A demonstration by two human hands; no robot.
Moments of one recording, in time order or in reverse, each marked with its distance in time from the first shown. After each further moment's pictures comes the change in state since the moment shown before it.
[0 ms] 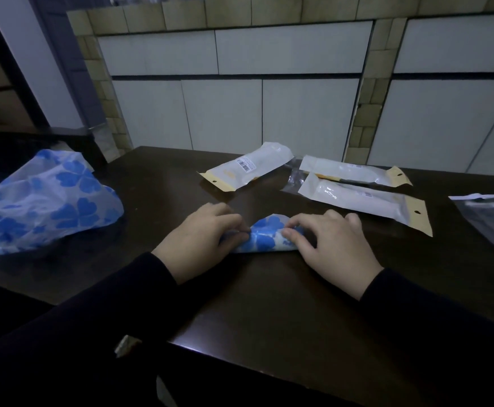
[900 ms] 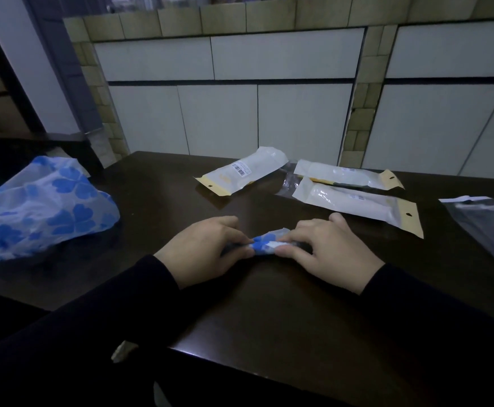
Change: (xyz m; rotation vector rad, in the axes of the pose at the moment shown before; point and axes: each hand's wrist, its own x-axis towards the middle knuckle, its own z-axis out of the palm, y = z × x) left_hand 0.005 0.012 -0.002 -0.008 -0.121 0.060; right_hand 0.005 0.005 -0.015 -0.045 -0.198 -0.170
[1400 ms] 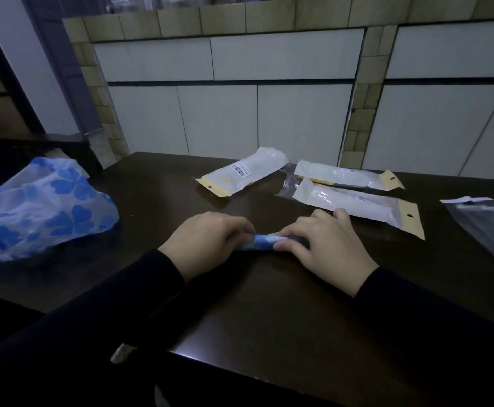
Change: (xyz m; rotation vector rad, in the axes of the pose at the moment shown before) left_hand 0.012 0.002 -0.004 0.079 -0.017 -0.149; right_hand 0.005 0.000 0.009 -0.087 0.168 0.033
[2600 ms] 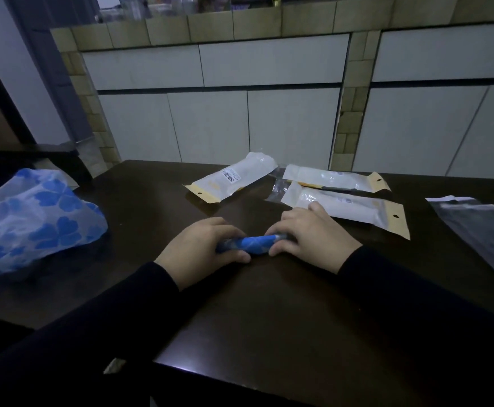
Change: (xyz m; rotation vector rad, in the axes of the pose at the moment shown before) left_hand 0.004 -0.003 0.013 -0.091 0.022 0.003; right_hand 0.025 0.018 -0.005 -0.019 -0.164 -0.151
